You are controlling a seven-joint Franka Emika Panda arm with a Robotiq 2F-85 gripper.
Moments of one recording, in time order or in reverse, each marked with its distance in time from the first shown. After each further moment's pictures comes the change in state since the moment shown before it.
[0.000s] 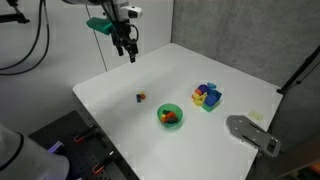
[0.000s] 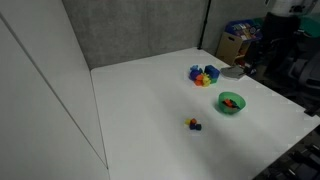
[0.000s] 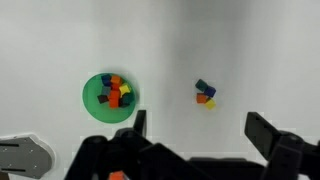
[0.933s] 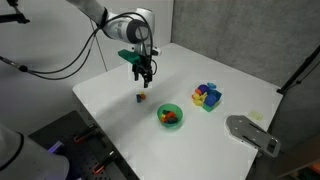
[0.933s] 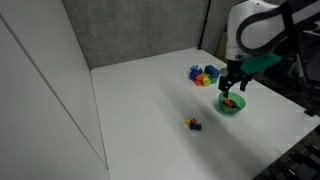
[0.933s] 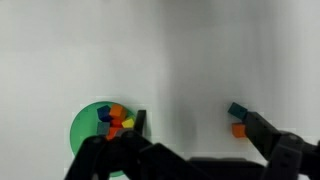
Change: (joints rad) arm 0.016 0.488 -0.083 0.216 -0.005 0.022 0.048
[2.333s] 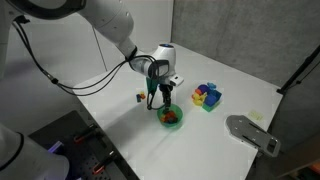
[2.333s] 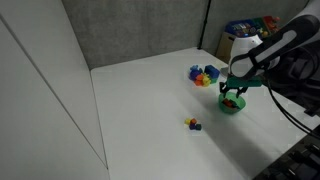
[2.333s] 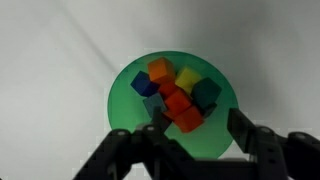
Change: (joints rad) arm -0.001 0.349 -0.211 0.098 0.064 0.409 0.331
